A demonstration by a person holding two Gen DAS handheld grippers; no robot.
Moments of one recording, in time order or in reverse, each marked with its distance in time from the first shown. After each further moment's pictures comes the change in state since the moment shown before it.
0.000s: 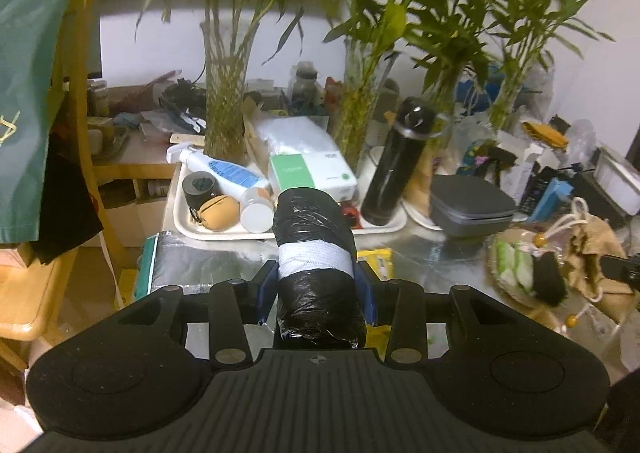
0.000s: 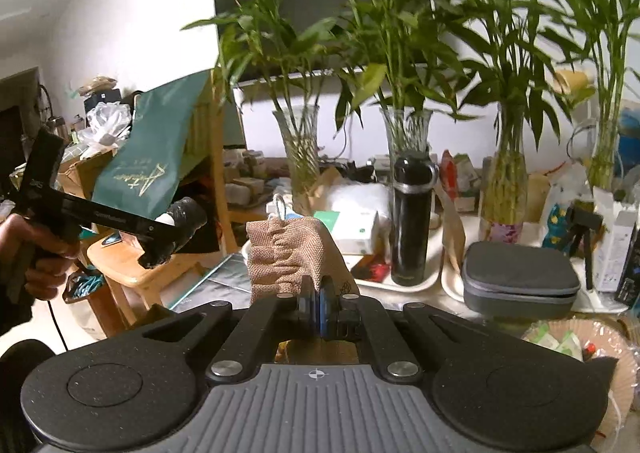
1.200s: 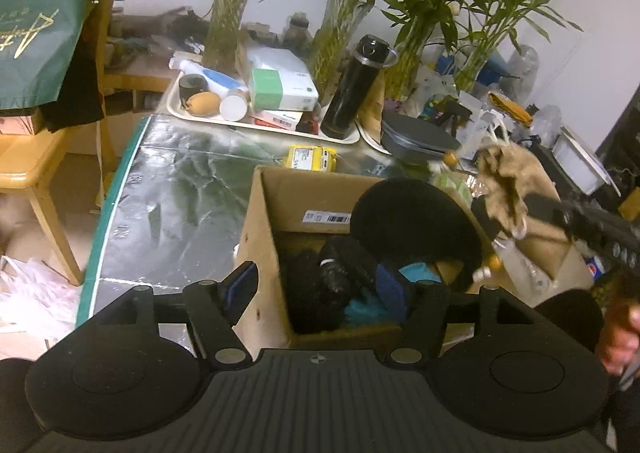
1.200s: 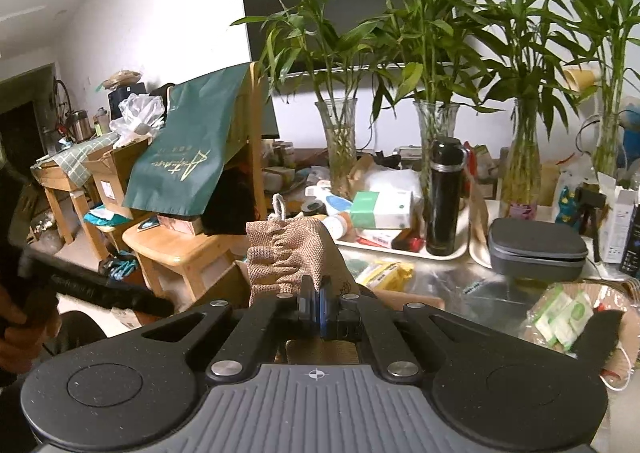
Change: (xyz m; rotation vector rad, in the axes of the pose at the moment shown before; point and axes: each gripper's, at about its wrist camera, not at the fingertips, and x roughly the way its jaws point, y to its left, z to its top) left arm -0.087 -0.047 -0.115 -0.132 0.096 -0.059; right arm -0.064 0.069 -0.036 0.006 0.017 0.048
